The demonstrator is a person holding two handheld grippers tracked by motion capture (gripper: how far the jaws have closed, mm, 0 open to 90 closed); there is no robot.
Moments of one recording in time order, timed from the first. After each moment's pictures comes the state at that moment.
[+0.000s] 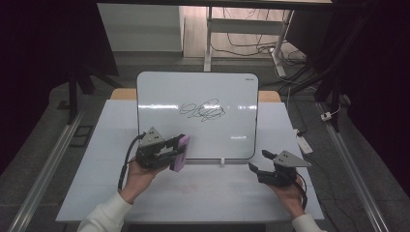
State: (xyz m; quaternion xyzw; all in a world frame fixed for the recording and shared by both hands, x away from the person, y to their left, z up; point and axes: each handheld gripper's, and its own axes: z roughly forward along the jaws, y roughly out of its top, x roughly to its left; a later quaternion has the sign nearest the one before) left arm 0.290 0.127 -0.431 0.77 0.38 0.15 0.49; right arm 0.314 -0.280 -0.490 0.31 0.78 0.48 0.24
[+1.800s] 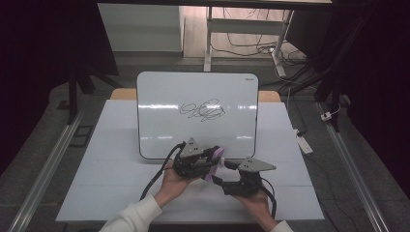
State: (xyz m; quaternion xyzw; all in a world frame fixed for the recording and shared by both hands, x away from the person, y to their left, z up) left arm 0.295 0.038 -0.456 0.79 0.32 0.12 0.50; right arm 0.286 -0.183 -0.495 0.29 0.79 0.53 0.11
